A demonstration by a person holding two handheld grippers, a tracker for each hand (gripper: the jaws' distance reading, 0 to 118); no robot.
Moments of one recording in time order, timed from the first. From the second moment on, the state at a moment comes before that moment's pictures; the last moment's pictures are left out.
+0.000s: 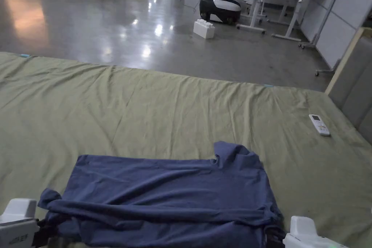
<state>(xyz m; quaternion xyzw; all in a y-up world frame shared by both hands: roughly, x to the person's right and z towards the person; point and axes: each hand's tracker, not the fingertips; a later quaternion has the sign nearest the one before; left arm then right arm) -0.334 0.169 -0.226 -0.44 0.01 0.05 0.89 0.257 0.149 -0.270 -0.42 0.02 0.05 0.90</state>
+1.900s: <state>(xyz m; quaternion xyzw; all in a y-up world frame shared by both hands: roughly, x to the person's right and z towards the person) -0.344 0.147 -0.105 -0.47 0.01 0.07 0.88 0.241 0.144 -0.131 -0.45 0.00 0.11 0.89</state>
